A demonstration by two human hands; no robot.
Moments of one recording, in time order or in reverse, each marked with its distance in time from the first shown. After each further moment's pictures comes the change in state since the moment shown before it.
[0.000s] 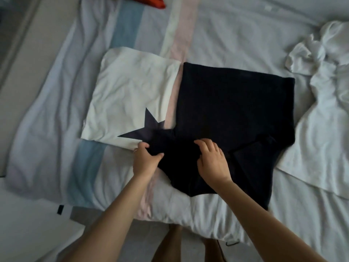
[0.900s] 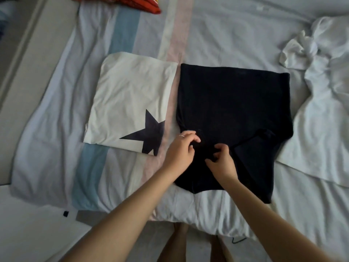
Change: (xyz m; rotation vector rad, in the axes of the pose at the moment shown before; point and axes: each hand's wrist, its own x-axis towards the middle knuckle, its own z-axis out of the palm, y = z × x) left_hand -0.033 0.056 0.029 0.019 -0.252 0.770; right_hand -0.015 0.008 -0.003 0.553 -0.045 0.617
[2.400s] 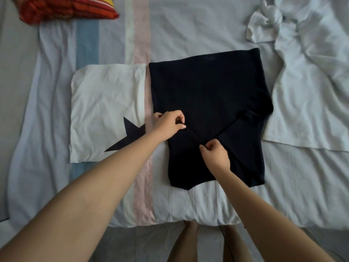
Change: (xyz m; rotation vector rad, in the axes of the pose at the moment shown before) left_hand 0.092 0.008 0.003 0.425 -0.338 -0.014; right_hand 0.007 0.013 -0.009 0.087 0.124 0.194
